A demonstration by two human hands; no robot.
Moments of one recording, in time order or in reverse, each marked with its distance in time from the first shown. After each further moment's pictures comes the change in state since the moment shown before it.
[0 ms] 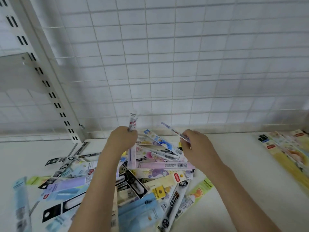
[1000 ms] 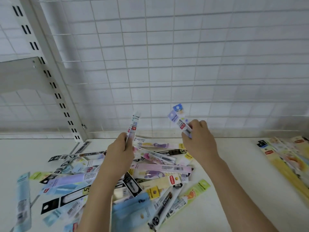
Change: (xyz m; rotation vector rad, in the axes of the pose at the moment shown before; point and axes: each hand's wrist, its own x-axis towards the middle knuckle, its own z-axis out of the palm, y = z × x) left_hand -0.061 -0.006 0.012 -0.302 0.193 0.161; right_hand 0.015 0.002 -0.016 0.048 0.126 0.121
